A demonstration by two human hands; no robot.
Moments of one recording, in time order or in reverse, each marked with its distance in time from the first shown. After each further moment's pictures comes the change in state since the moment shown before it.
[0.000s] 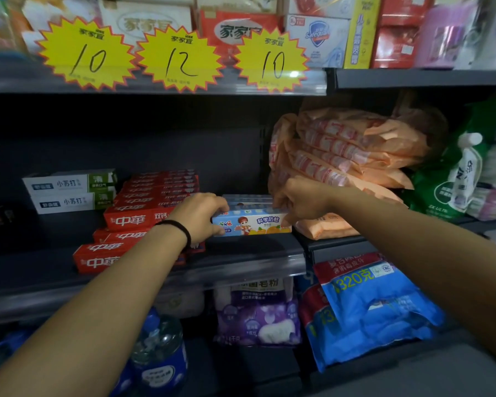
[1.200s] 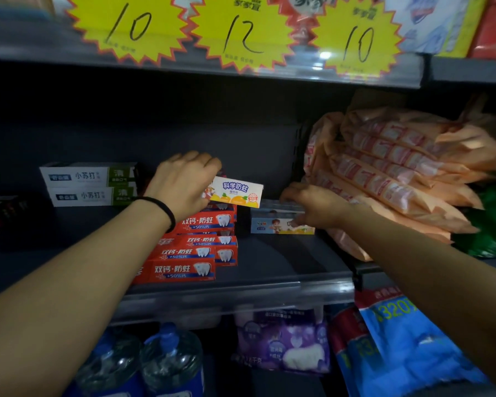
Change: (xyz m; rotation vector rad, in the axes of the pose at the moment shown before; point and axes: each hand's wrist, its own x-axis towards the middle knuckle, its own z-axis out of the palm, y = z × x) left_hand 0.013 -0.082 -0.029 0.435 0.320 -0.010; right_hand 0.106 0.007 0.049 -0.108 0.116 -0.025
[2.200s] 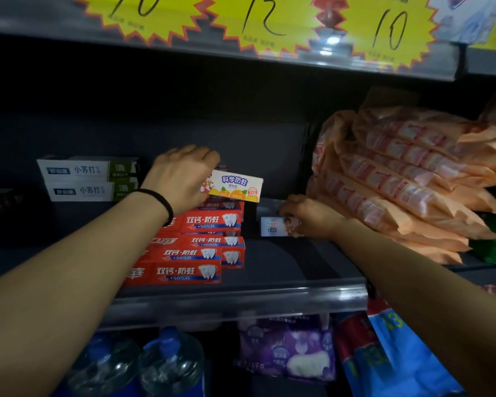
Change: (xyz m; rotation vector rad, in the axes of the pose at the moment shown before) left_hand 0.004 -0.015 0.009 -0.059 -0.014 -0.043; right_hand 0.016 -0.004 0.036 0.022 -0.032 0.010
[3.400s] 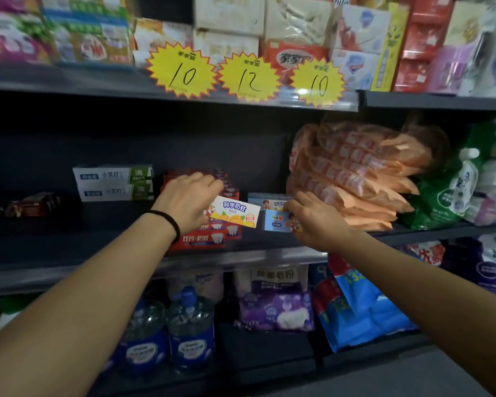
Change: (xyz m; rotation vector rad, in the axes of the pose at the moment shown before) left_hand -0.110 0.024 -0.083 0.049 -0.048 0.156; right_hand -0.170 -0.109 -0.063 -0.156 0.293 0.061
